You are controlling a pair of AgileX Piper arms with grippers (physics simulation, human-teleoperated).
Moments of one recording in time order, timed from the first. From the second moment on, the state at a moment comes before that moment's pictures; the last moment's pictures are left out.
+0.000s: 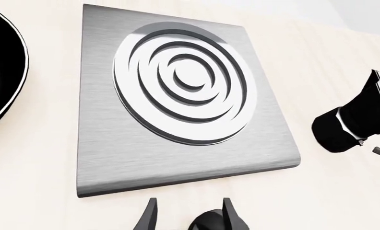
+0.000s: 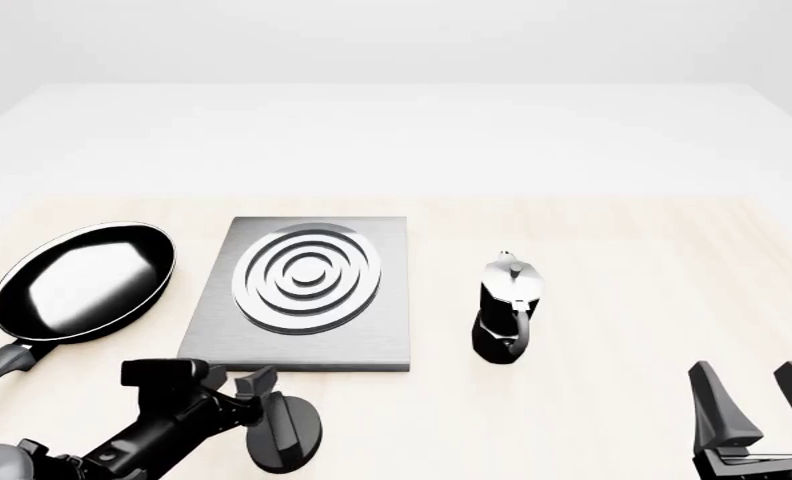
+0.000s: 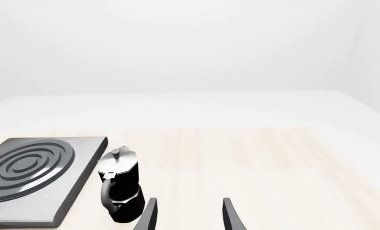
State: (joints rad) left arm -0.37 1.57 -0.14 -0.86 -0.35; right arm 0.01 0.11 0.00 -0.08 0.02
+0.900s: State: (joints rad) left arm -0.31 0.91 -0.13 -0.33 -0.29; right arm 0.01 0.05 0.00 -0.03 0.00
